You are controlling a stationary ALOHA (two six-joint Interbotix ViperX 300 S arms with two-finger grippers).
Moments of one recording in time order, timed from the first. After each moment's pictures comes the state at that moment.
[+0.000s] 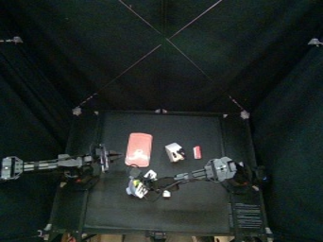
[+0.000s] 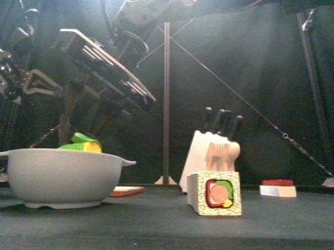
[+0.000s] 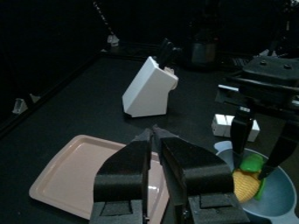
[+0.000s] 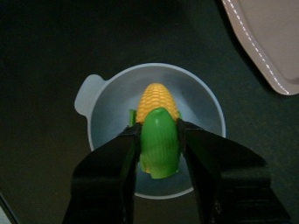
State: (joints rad) left arm 0.26 -0.96 1.45 0.04 -0.40 -0.03; right arm 0.15 0.54 -0.23 -0.33 0.75 0.95
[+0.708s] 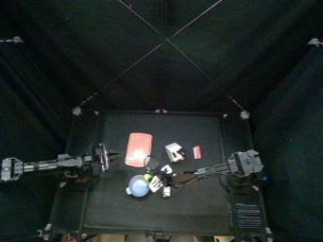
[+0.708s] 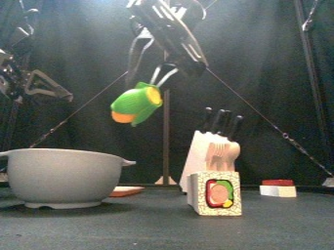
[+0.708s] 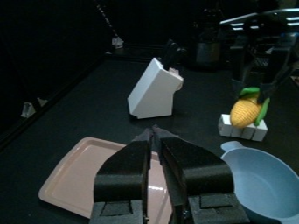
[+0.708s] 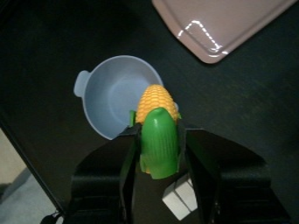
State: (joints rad) left arm 0.29 -0.96 1.45 0.07 -0.40 -0.03; right arm 0.19 0.16 0.12 -0.47 0.72 1.26
